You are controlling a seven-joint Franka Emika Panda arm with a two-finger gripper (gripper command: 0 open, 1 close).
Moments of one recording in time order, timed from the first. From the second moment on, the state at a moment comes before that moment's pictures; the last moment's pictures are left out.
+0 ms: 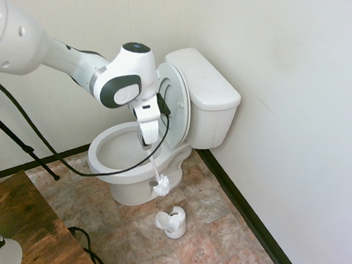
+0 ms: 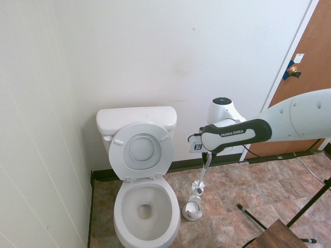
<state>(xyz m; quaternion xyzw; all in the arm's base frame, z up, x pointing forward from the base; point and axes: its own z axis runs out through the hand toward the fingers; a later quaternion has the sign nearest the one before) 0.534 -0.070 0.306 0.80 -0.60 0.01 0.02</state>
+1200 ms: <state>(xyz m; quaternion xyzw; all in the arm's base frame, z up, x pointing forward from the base) 0.618 -0.186 0.050 0.75 -0.65 -0.12 0.01</state>
